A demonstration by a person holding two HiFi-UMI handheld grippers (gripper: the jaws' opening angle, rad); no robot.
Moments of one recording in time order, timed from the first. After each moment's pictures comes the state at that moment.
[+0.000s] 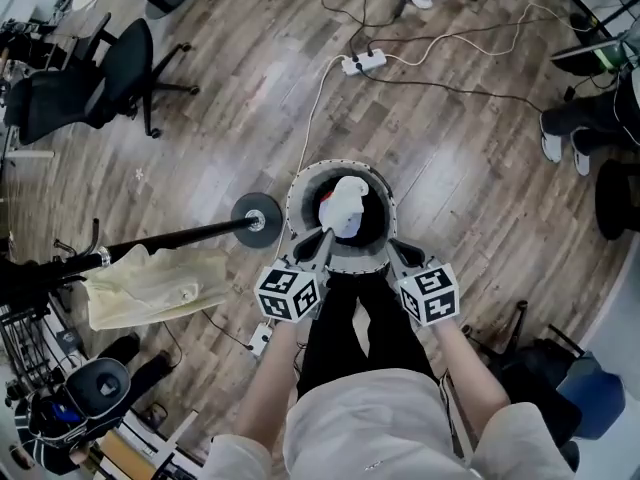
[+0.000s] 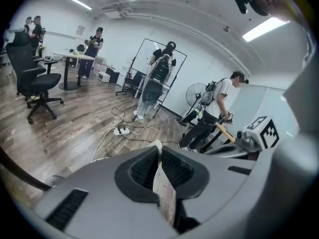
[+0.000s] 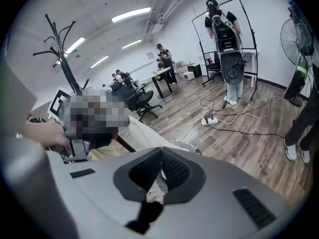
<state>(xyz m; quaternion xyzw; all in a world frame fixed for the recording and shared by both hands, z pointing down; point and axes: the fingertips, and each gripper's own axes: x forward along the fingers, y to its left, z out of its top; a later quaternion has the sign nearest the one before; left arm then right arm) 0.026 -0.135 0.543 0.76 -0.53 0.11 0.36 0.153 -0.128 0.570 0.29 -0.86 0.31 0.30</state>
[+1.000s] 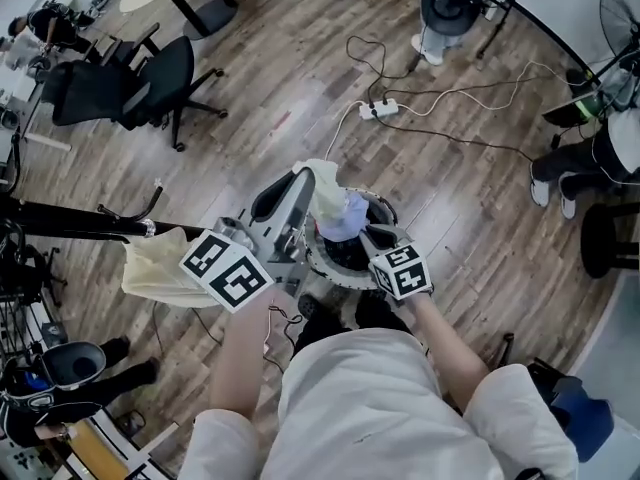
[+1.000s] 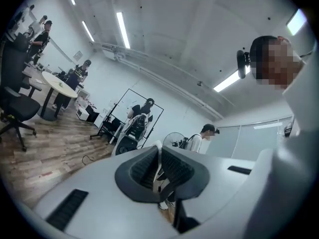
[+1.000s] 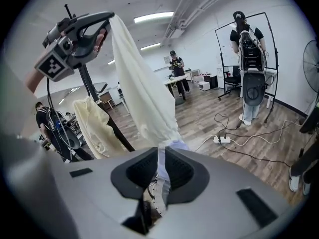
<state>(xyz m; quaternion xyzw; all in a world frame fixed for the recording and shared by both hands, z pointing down) -0.044 -0.183 0.197 0.83 -0.50 -0.13 0.23 0.050 -0.146 0.483 0.25 -0.89 0.24 0.29</state>
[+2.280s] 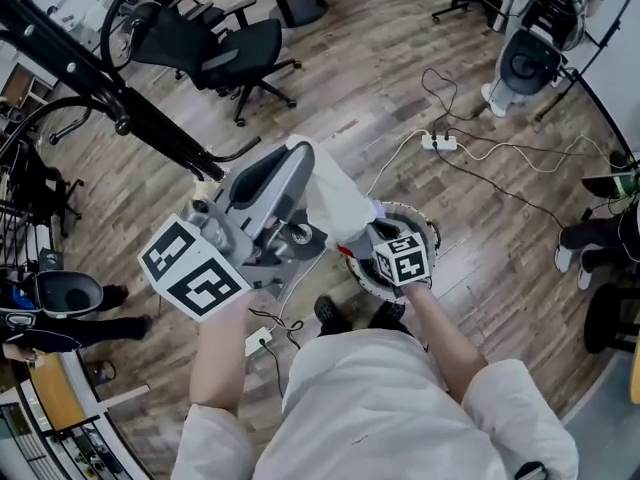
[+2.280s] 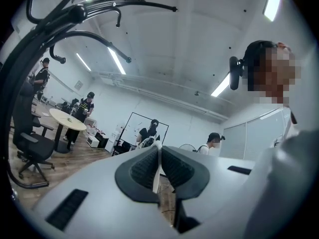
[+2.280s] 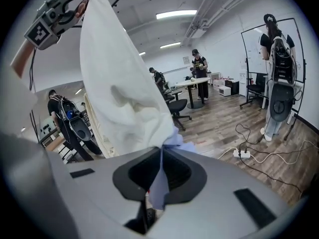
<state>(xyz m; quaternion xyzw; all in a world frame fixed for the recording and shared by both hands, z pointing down) -0.157 -0.066 0.061 0.80 -0.57 -0.14 0.12 -0.093 -0.106 0.467 0.16 -0.92 0.19 0.29</state>
